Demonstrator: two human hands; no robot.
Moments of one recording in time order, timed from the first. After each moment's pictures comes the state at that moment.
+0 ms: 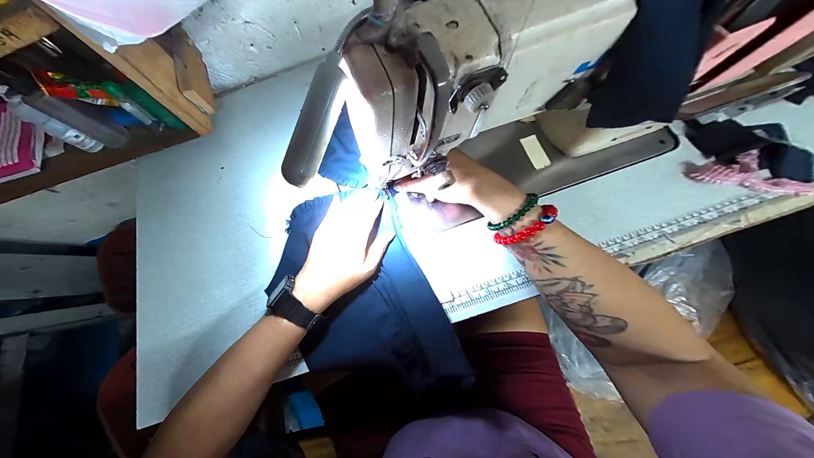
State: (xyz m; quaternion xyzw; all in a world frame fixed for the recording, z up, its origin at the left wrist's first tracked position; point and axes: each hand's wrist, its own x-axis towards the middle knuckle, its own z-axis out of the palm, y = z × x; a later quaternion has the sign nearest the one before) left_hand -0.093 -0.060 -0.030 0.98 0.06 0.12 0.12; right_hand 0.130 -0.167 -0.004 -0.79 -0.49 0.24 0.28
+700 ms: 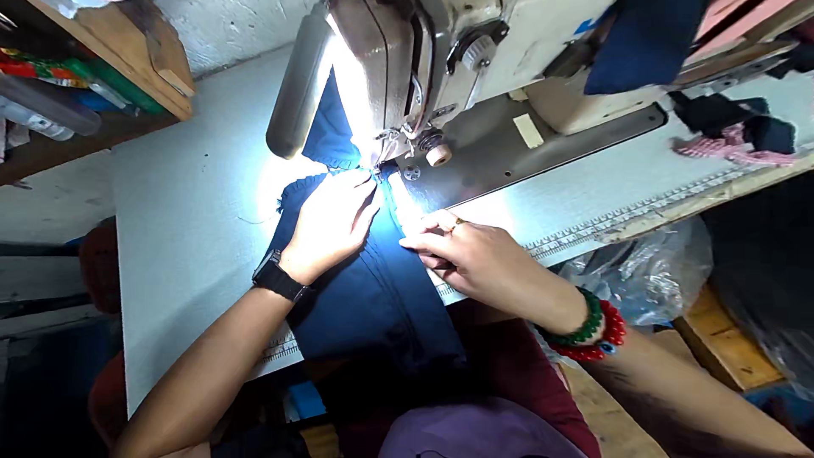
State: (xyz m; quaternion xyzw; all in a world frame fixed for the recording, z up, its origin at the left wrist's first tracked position) left_hand -0.086 -0.043 -0.024 0.98 0.02 0.17 0.14; right_hand 0.039 -0.279 -0.025 -0.72 -0.65 0.03 0.25
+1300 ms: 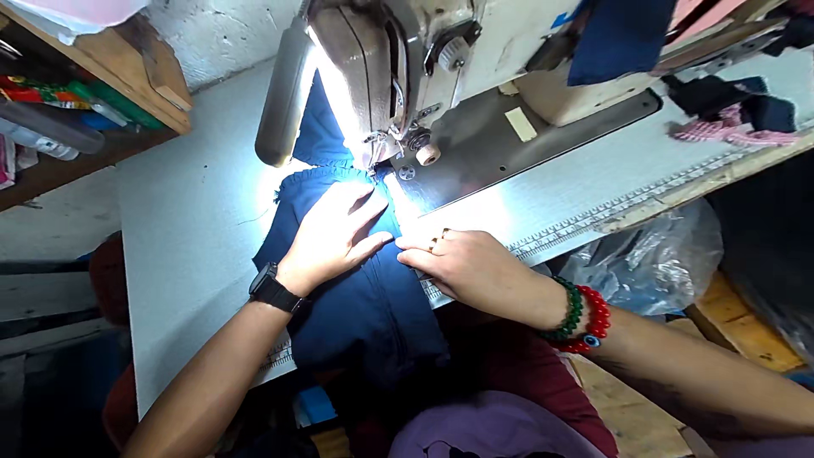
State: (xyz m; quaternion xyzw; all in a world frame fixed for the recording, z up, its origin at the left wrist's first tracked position) left_hand -0.093 -0.044 -0.021 0.98 -0.05 0.13 0.14; right_hand 0.027 -0.274 -0.028 -0.67 -0.71 -0.04 0.22
